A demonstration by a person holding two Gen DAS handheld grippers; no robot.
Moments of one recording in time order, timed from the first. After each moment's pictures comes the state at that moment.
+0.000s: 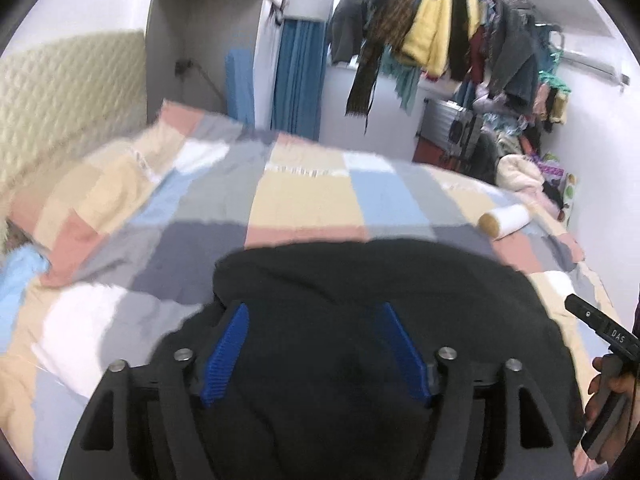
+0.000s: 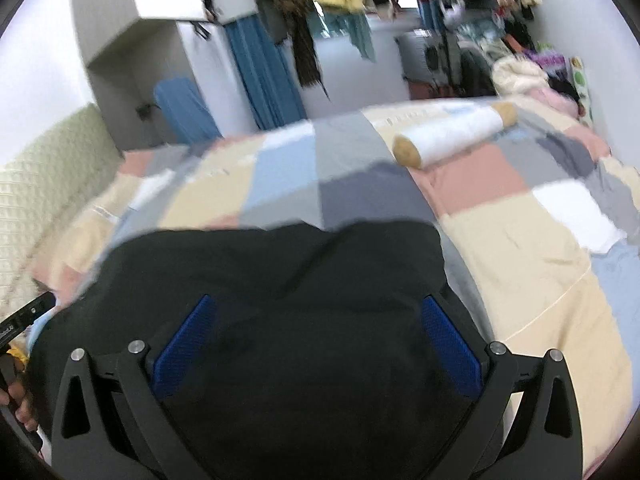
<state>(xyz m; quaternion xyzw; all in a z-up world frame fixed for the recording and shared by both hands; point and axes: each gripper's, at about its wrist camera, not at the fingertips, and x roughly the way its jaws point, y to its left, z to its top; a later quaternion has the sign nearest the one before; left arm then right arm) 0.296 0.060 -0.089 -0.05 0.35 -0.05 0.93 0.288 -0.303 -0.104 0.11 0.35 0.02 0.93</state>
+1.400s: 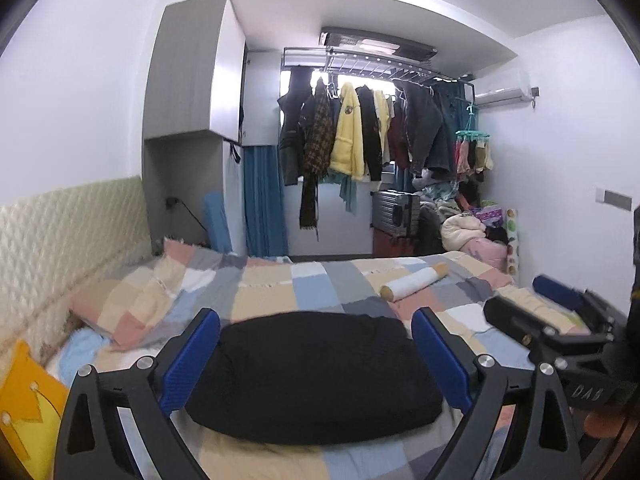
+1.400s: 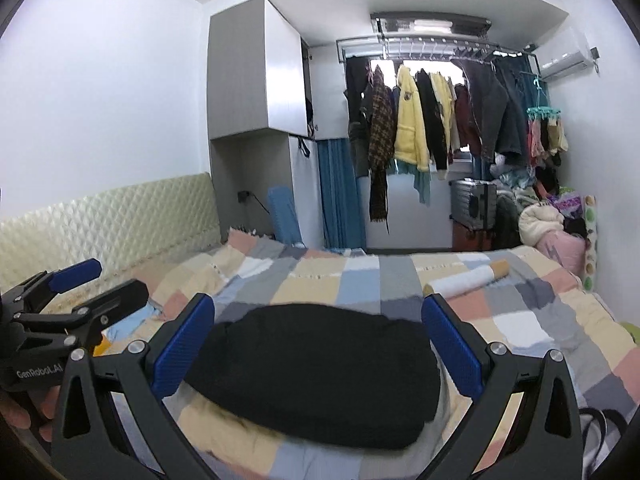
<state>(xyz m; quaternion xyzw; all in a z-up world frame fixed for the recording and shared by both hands) -0.030 -0.046 0.111 -0.01 0.17 -0.09 0.98 -0.014 -0.251 0.108 0.03 0.15 0.10 0.98</state>
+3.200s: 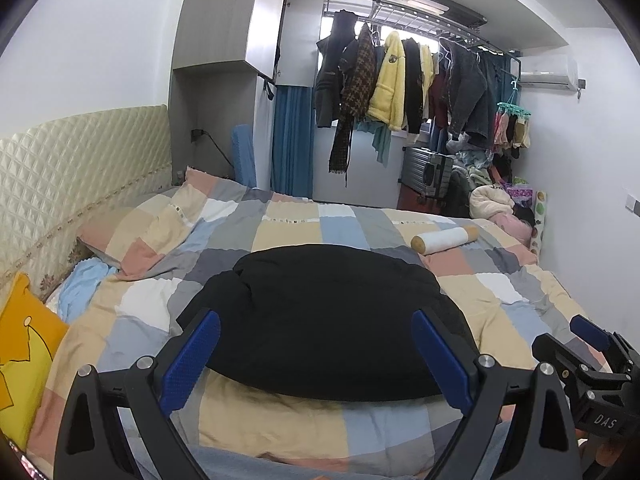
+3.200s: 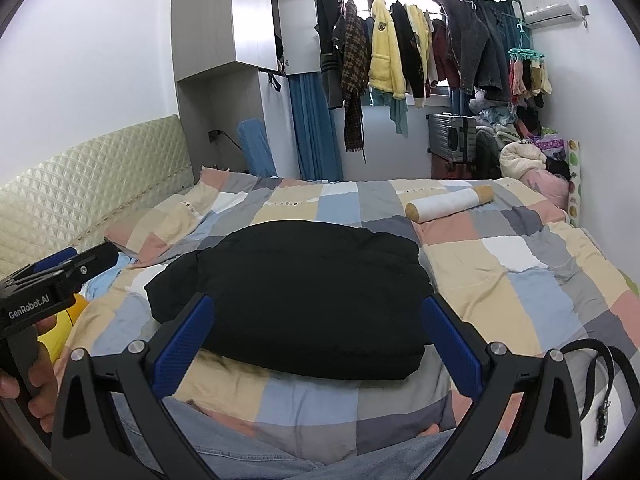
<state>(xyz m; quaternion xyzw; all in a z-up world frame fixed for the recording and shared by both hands) 0.009 -0.003 0.041 -0.04 0.27 -0.04 0.96 -0.012 -0.249 0.038 0.04 0.26 0.06 0.96</state>
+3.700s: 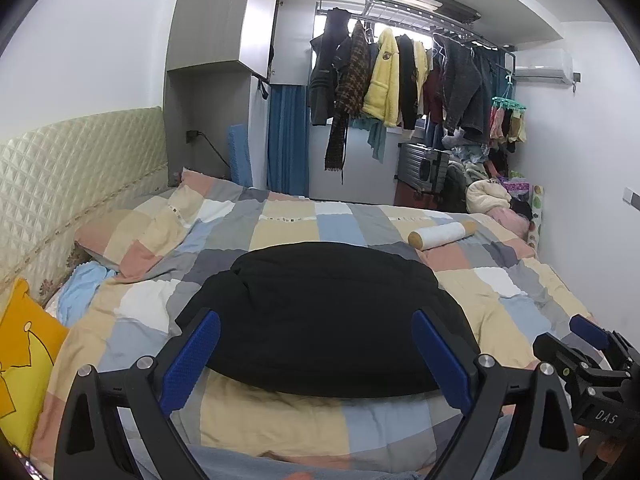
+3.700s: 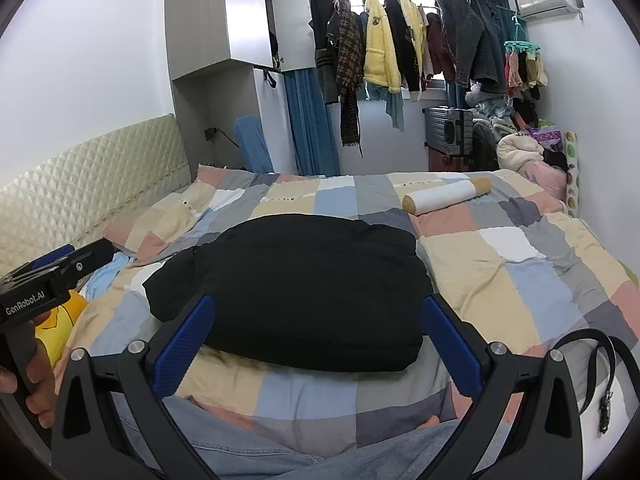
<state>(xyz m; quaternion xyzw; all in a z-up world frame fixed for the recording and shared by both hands) 0.008 -0.004 0.043 -0.03 0.27 -0.05 0.96 -0.015 -0.255 0.038 0.05 0.27 0.06 0.96</state>
